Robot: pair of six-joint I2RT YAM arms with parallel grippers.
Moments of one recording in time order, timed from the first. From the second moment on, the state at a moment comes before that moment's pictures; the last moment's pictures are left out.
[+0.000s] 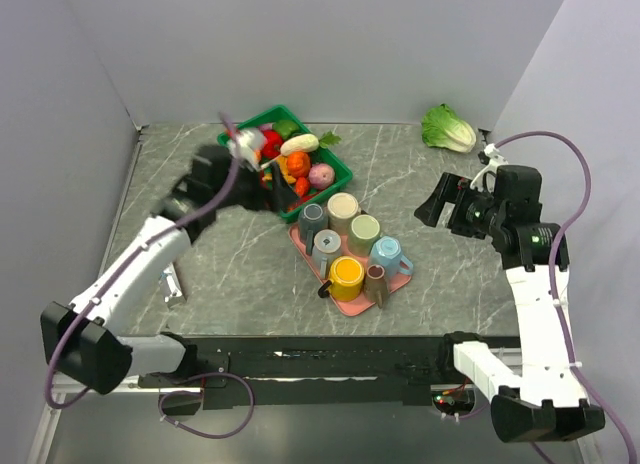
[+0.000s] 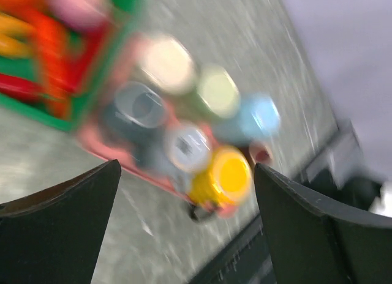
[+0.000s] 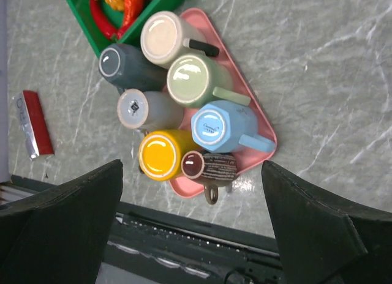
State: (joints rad) left arm -0.37 1.27 1.21 -0.38 0.36 -0.42; right arm -0.01 0.96 1.28 -1.00 -0.32 0.32
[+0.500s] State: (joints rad) left arm -0.99 1.47 1.07 -0.34 0.26 -0.29; right arm -0.01 1.00 1.22 -0.96 -0.30 0.40
